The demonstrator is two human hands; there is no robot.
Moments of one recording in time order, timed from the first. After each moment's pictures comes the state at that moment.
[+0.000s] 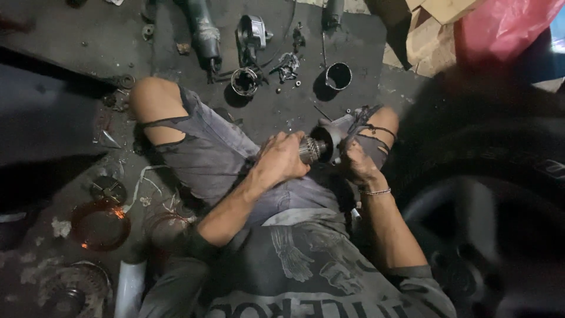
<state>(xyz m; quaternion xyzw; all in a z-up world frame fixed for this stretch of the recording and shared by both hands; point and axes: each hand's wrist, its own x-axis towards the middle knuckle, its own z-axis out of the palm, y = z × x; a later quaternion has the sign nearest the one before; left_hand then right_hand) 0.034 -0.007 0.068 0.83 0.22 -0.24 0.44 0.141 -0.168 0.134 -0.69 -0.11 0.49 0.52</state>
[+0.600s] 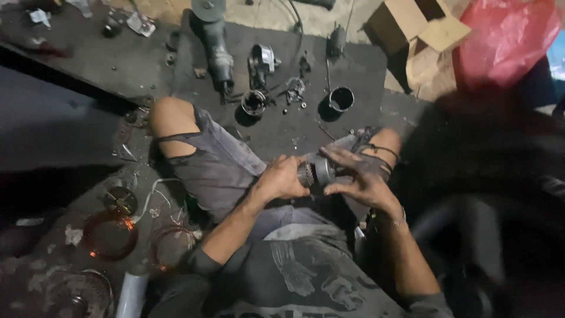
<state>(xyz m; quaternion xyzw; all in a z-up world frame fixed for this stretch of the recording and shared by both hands) 0.017 -0.006 0.111 0.83 0.20 -0.23 0.47 0.145 -0.189 0.151 -0.73 -0.41 0.34 0.41</state>
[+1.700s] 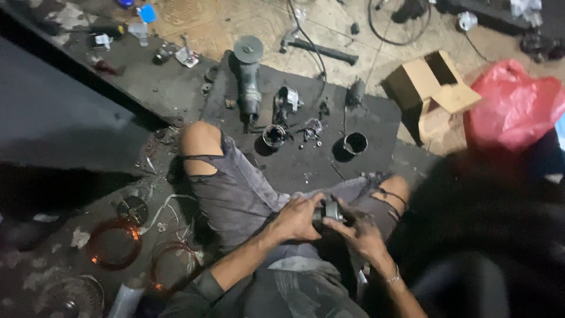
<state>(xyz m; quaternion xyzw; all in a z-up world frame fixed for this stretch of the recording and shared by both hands) 0.001 -0.023 0.099 0.87 0.13 -0.18 0.44 0.136 -0.234 0.064 -0.78 -0.45 0.36 0.23</state>
